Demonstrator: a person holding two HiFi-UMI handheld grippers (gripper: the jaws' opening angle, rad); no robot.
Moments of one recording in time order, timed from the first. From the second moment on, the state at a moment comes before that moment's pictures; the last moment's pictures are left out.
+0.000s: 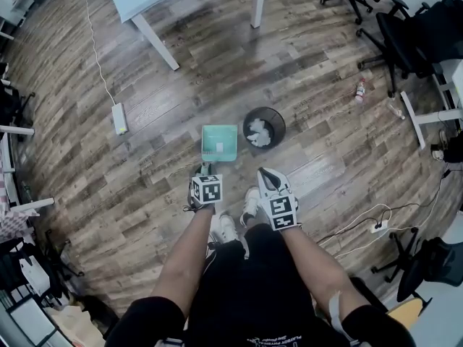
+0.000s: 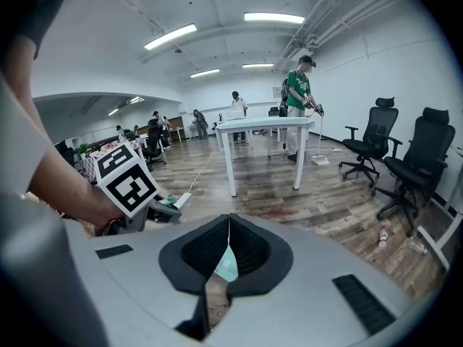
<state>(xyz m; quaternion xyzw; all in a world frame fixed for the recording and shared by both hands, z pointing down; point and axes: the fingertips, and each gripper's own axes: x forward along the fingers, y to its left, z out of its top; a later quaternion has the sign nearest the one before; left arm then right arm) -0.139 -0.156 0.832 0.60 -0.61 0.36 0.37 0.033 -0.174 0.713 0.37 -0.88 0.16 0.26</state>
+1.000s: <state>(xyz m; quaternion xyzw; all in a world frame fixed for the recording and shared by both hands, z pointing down) -0.134 -0.163 0.733 0.66 -0.62 0.28 0.31 0.013 -0.167 0.679 0.38 -0.89 0.15 0.23</state>
